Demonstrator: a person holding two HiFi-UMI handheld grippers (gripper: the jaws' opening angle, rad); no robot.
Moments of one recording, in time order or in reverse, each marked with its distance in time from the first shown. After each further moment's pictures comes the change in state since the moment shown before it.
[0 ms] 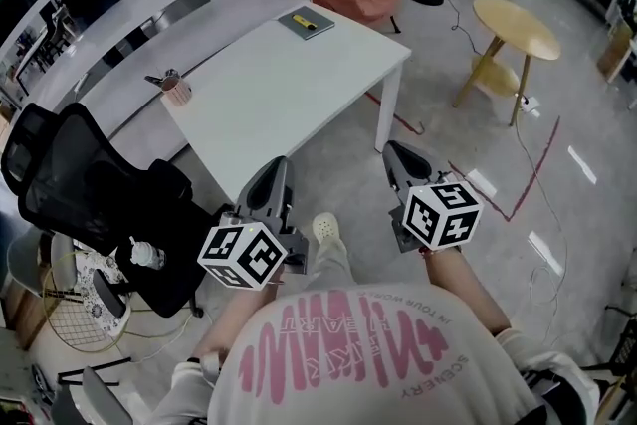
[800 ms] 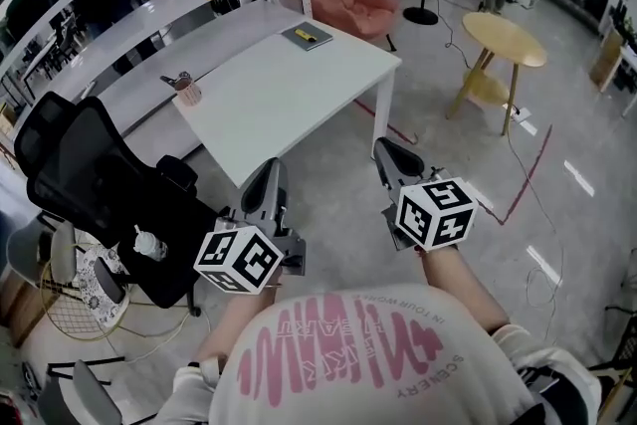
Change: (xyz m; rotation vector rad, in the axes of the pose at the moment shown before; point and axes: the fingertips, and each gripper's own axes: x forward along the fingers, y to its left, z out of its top) left arm -0.100 -0.059 0.019 0.017 -0.114 -0.005; right arm -0.092 0.072 0.020 -0.113 -0.082 0.049
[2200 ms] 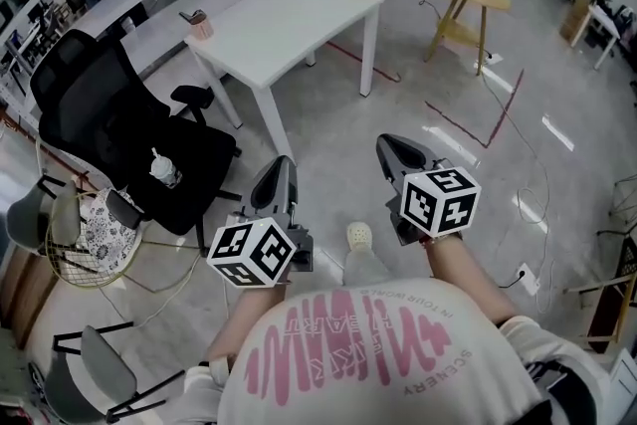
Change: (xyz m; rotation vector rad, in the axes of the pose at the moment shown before) left arm -0.367 -0.038 -0.019 -0.042 0.152 0.005; right arm -0.241 0.278 -0.108 0.091 0.138 -0.103
